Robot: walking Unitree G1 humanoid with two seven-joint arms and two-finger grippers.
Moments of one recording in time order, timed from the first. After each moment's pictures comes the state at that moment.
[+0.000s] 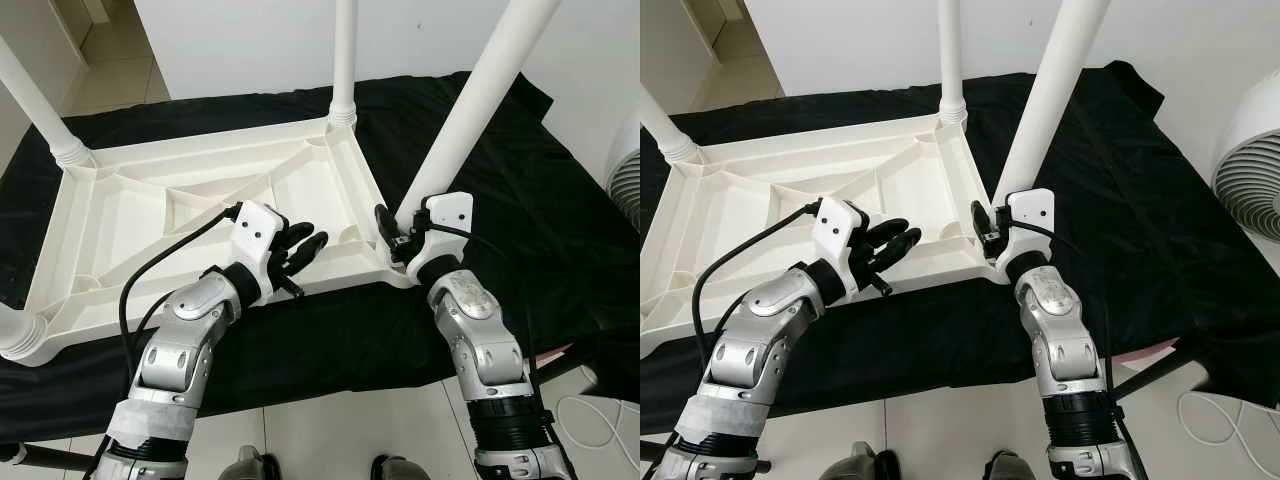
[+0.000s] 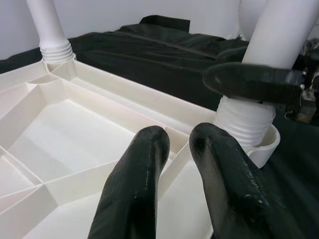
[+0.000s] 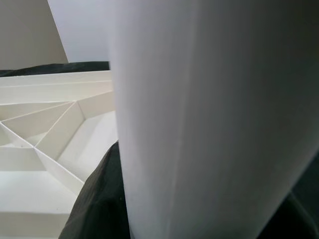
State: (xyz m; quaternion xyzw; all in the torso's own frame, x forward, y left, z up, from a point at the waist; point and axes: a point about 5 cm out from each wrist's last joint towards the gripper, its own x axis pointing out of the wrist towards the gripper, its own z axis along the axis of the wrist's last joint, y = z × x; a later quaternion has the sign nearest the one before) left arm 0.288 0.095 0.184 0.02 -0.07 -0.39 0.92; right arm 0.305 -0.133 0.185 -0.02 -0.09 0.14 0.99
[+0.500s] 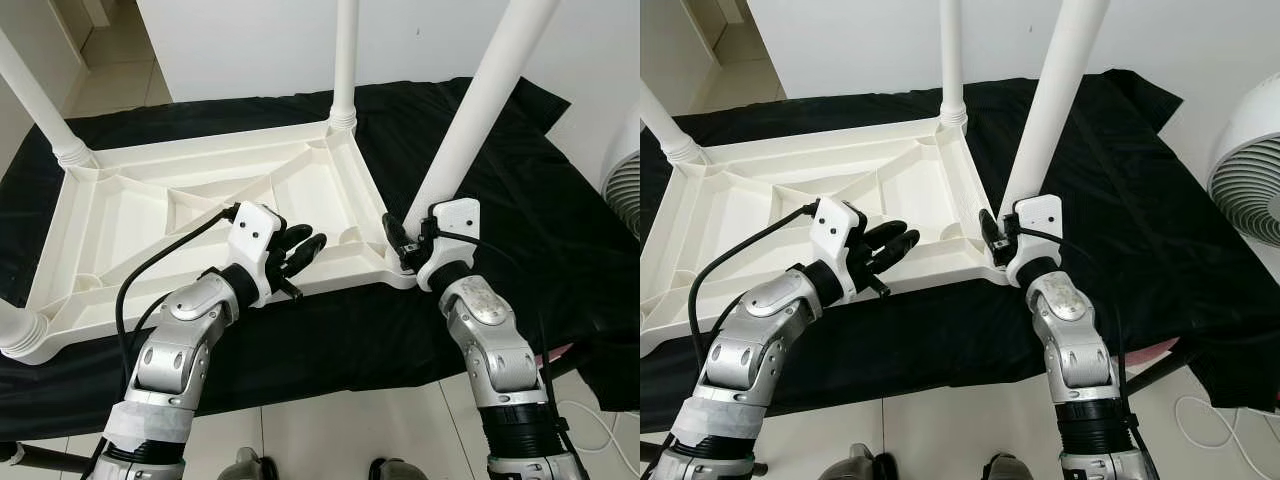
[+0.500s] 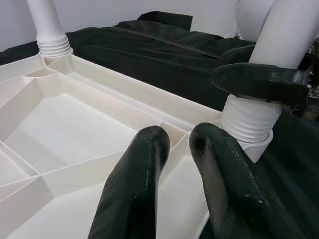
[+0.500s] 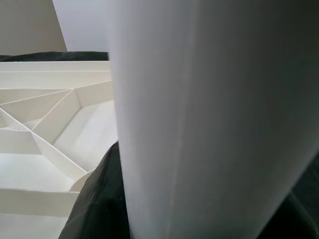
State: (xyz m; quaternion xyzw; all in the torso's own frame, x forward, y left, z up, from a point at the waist) left arm 0.288 0.097 0.181 0.02 -0.05 -0.39 0.92; right arm 0.302 -0.141 0.182 -0.04 -0.08 0.15 0.98
